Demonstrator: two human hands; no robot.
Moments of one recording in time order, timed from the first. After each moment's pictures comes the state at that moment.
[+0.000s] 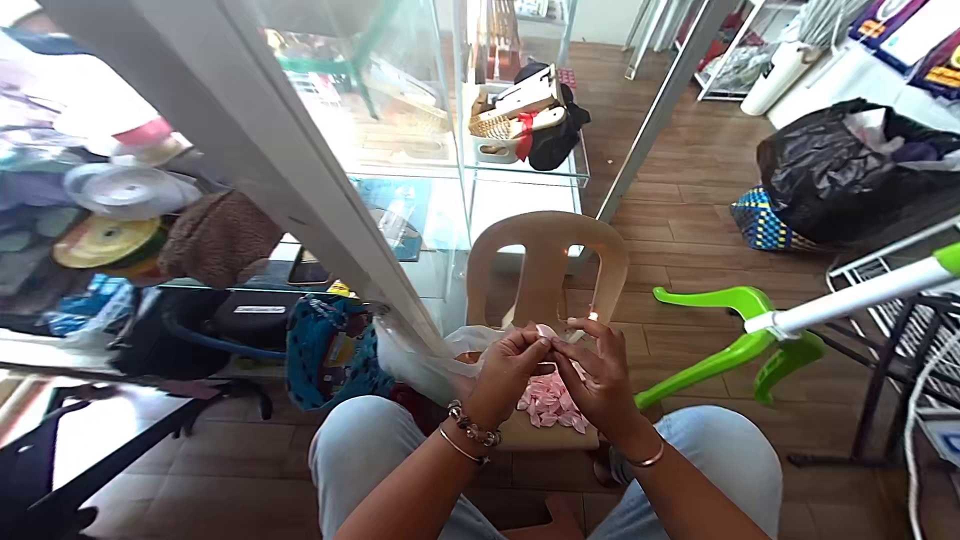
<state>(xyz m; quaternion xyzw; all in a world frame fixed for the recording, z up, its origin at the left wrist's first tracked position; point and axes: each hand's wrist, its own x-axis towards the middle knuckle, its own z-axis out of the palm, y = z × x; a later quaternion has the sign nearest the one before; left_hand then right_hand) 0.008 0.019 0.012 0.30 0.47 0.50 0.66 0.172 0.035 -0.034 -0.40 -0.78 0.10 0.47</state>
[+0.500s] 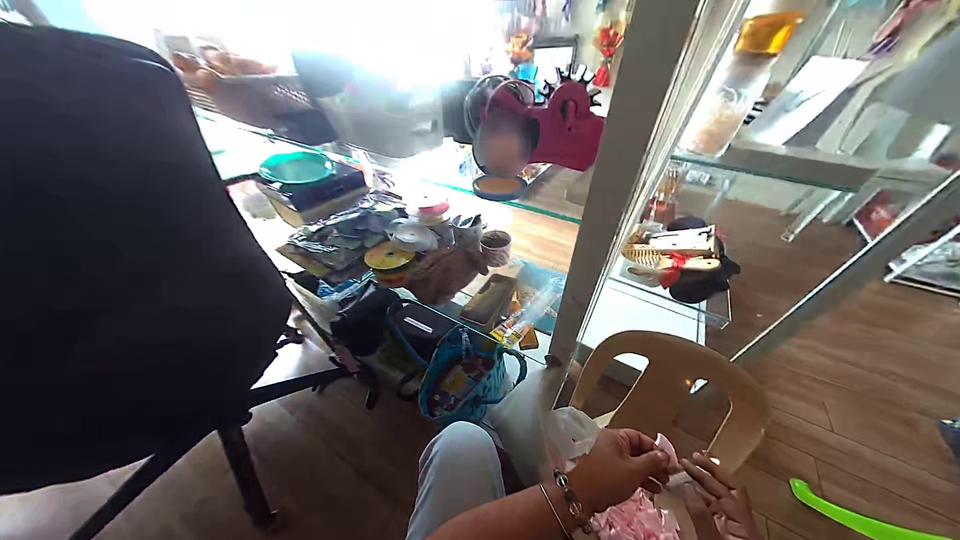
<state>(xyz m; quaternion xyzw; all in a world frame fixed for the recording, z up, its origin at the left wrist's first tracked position) -0.004 0.018 0.013 0.40 0.42 0.52 0.63 0.171 0.020 -0.011 -0.39 -0.69 0.37 0.48</state>
